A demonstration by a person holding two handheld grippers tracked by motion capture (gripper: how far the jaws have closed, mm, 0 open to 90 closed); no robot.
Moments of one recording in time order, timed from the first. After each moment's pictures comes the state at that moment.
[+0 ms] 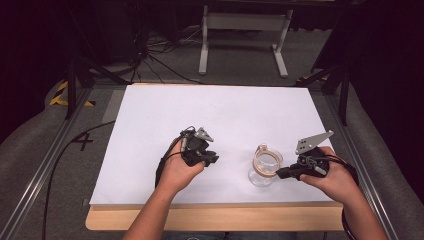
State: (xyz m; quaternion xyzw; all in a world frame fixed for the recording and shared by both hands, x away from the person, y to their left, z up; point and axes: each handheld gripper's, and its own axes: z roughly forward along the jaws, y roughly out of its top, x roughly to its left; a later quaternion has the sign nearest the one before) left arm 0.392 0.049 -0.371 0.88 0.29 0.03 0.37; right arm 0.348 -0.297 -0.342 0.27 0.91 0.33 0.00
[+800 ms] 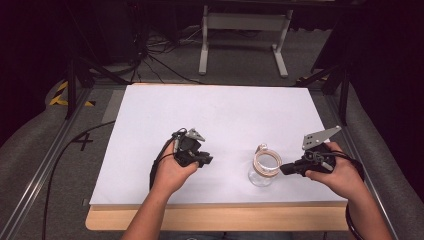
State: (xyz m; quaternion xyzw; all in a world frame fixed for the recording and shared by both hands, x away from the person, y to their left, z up) left arm 0.390 0.070 -0.375 0.87 0.33 0.02 0.37; right arm 0.354 -0.310 -0.330 0.26 0.90 0.35 0.01
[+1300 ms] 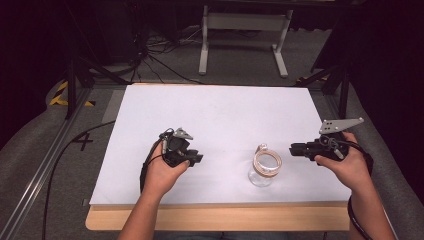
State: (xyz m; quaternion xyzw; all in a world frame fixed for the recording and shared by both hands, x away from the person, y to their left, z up) left arm 0.389 0.094 -0.378 0.85 0.37 0.04 0.38; right arm 0.376 -0.347 -0.323 0.32 0.85 0.41 0.09
